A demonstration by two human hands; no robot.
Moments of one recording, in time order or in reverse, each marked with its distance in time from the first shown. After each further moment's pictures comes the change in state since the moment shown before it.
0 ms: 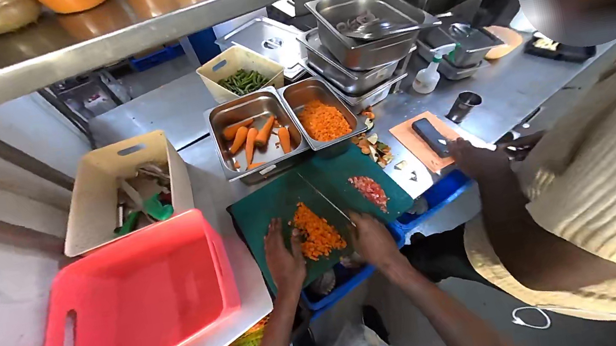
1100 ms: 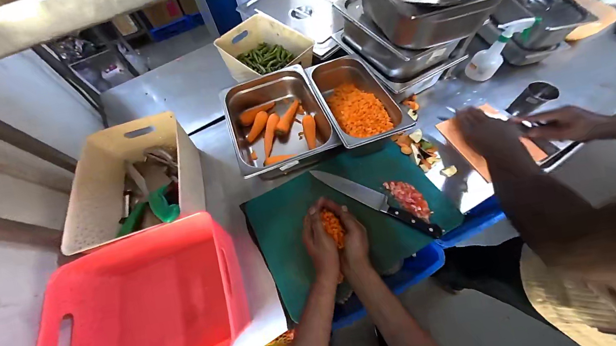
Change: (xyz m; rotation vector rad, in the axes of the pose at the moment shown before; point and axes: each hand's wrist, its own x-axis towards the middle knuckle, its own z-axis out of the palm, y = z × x) left_hand 0.051 0.058 0.033 -0.929 0.025 -0.399; right_hand 0.069 -0.070 0.101 1.493 0.233 0.195
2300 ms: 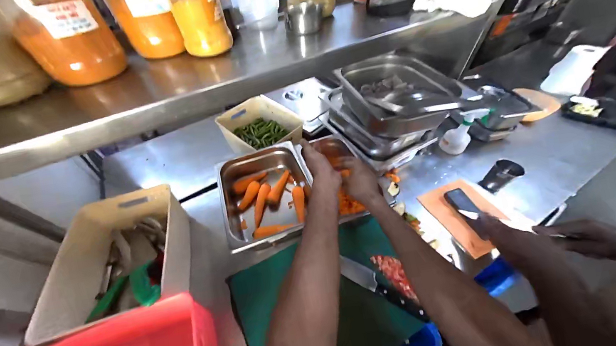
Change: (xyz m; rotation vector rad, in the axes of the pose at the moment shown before) left_hand 0.171 0.219 0.187 -0.473 -0.031 -0.245; right_hand 0.244 -0.202 0.024 -1.003 -0.208 -0.700
